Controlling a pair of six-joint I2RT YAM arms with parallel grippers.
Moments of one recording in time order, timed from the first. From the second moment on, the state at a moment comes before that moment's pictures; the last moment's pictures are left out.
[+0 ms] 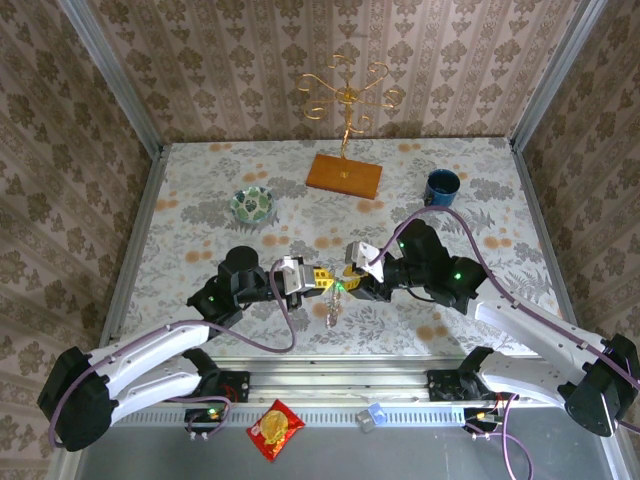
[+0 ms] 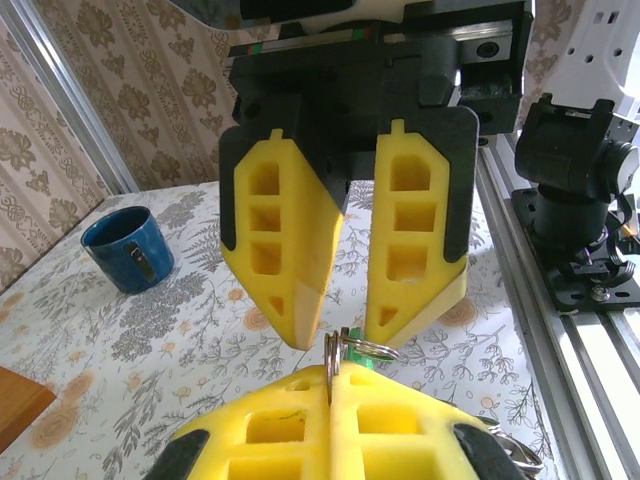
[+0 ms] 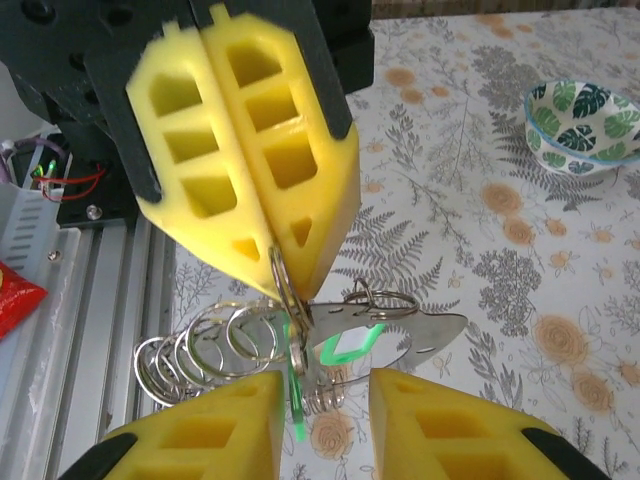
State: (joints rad) left arm -0.82 0.95 0.48 0.29 0.64 0.33; right arm 0.70 1.06 0.83 -0.37 -0.52 -0.42
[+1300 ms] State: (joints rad) left arm -0.84 0.95 0.48 0.27 0.65 0.36; right arm 0.70 1.04 0.89 -0.45 -0.52 -0.47
